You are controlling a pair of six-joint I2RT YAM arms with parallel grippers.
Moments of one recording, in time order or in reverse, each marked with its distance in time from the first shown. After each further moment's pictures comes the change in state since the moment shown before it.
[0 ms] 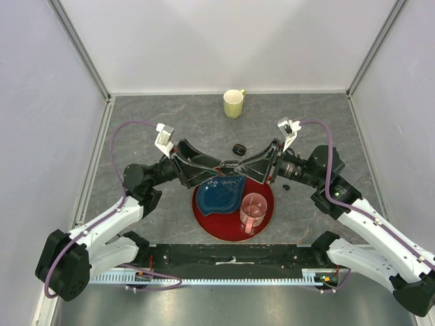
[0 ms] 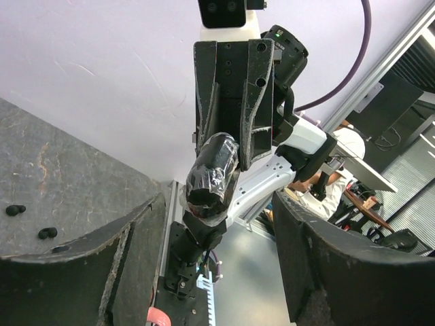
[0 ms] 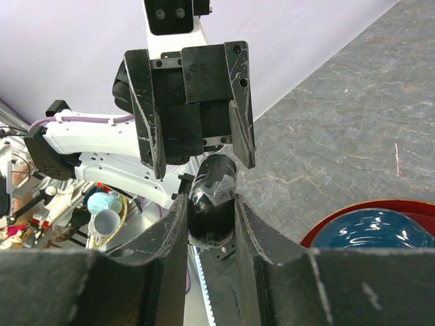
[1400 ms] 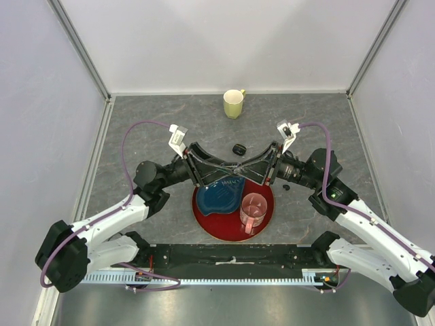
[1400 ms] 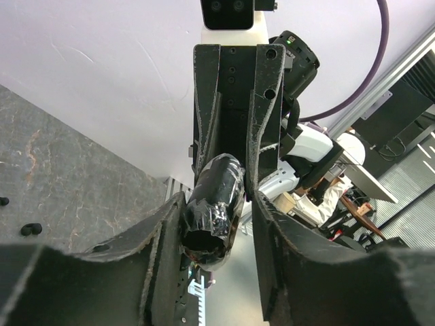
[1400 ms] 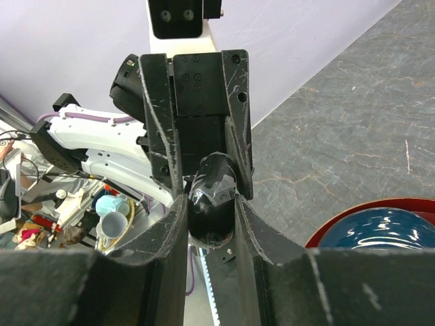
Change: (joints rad) left arm -0.138 0.053 0.043 -0.097 -0.137 0.066; right arm 0.000 -0.002 -0.071 0.095 -0.007 0.057
